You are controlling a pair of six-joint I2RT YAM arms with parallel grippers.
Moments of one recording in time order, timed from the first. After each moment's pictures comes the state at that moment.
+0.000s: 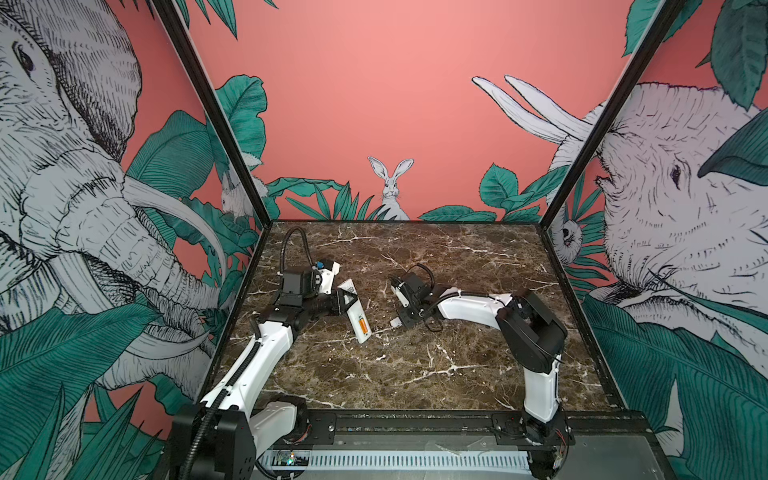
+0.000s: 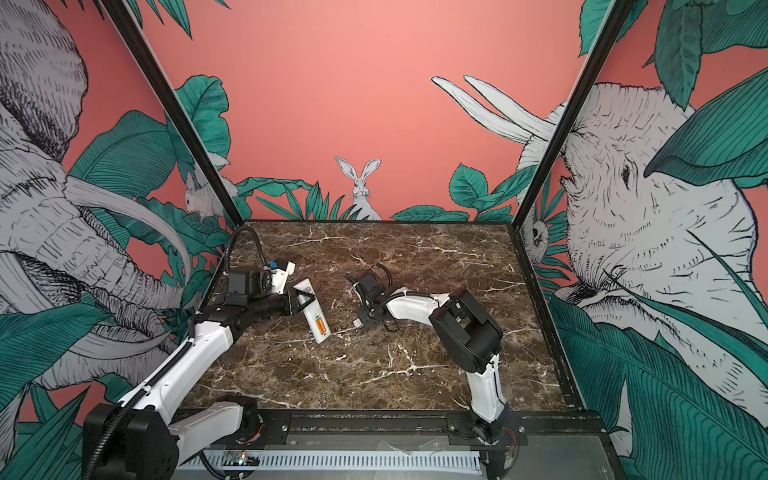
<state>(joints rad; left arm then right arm) -0.17 1.10 0.73 -0.36 0.64 -0.30 0.82 1.96 1.25 -0.39 0.05 0.16</state>
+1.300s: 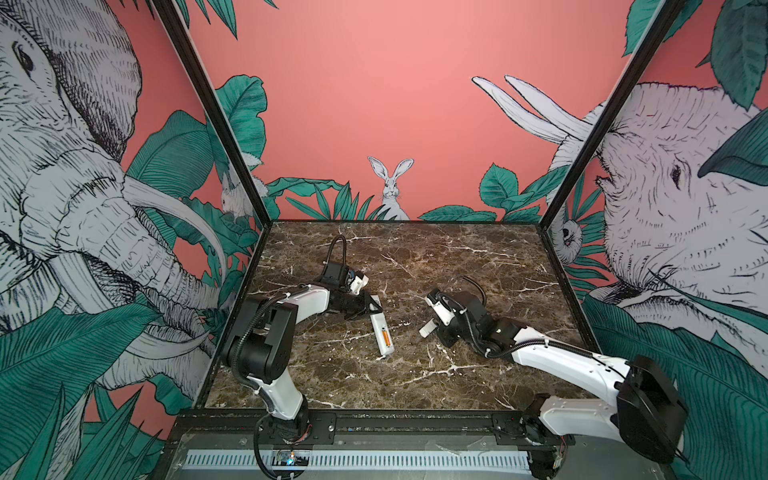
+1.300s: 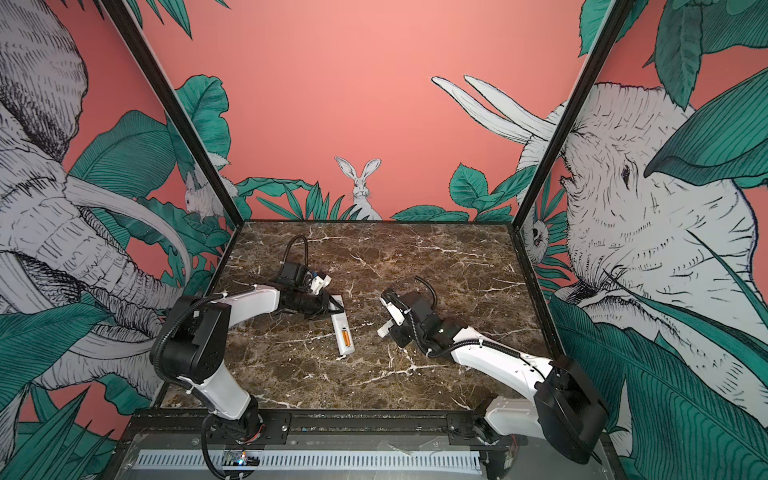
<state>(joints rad) -0.31 1.71 0.90 -0.33 0.74 -0.46 0.80 1.24 0.71 -0.24 0.05 -0.02</state>
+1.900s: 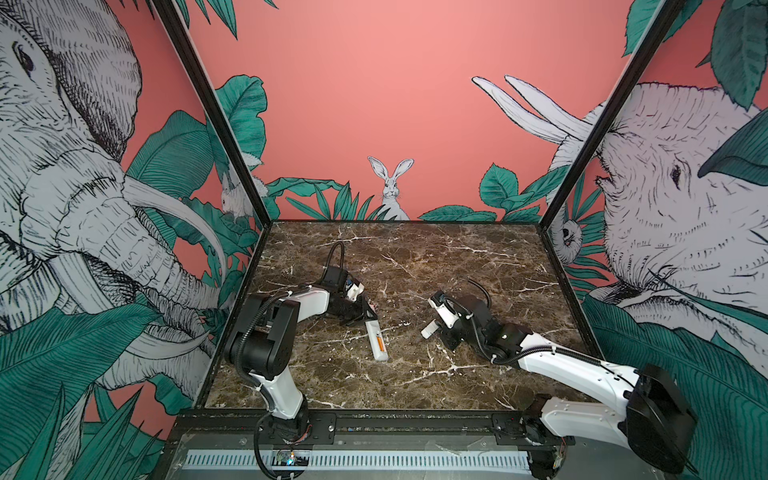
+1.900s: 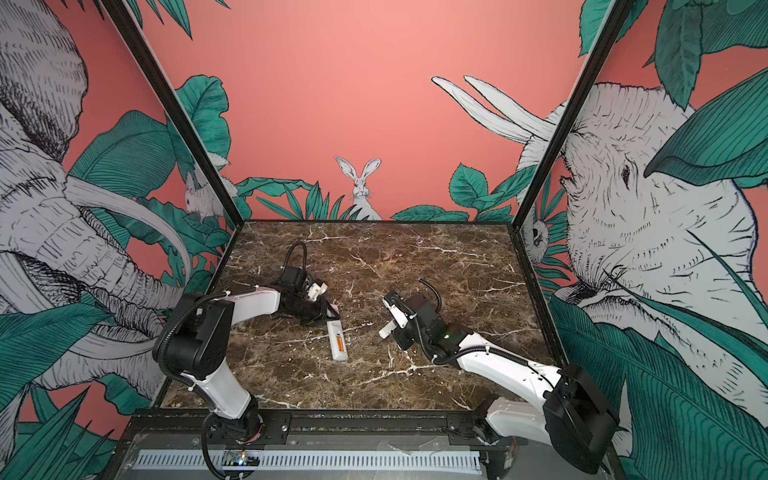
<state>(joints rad) -0.28 1.72 0.85 -0.37 0.65 -0.44 0.80 1.19 0.65 -0.20 0.05 -0.03</state>
